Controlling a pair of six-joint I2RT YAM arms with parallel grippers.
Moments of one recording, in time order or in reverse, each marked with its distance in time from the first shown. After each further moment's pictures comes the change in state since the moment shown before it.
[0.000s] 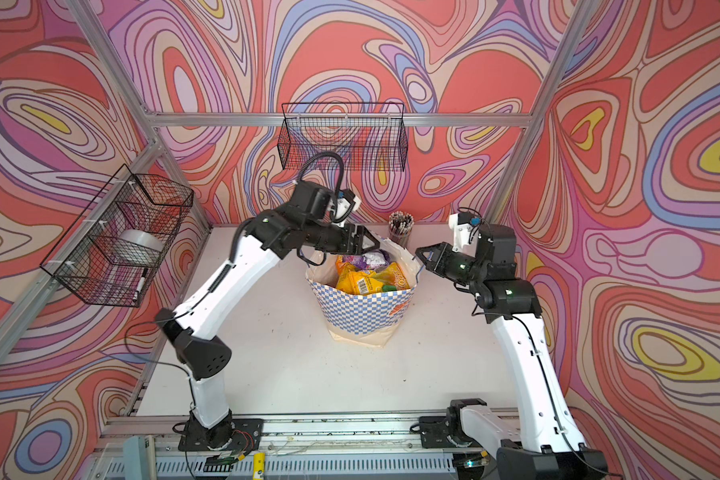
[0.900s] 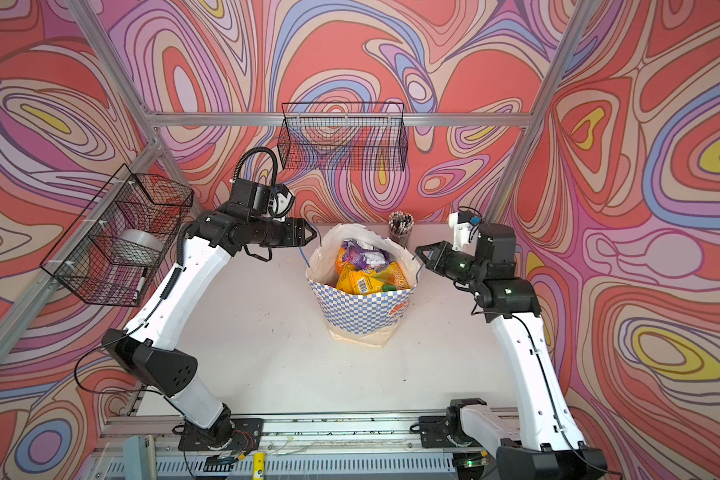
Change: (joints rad) left arm 0.298 -0.091 -0.247 -0.050 -0.162 0.117; right arm 0.000 0.004 -0.003 0.015 -0.001 0.006
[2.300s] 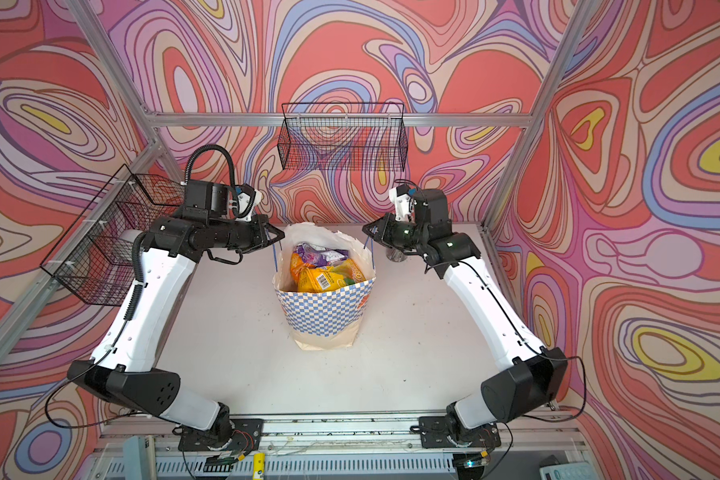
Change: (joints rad) left arm 0.159 -0.176 -0.089 -0.034 0.208 -0.110; right arm 0.307 0.392 0.321 0.111 0.061 0.119
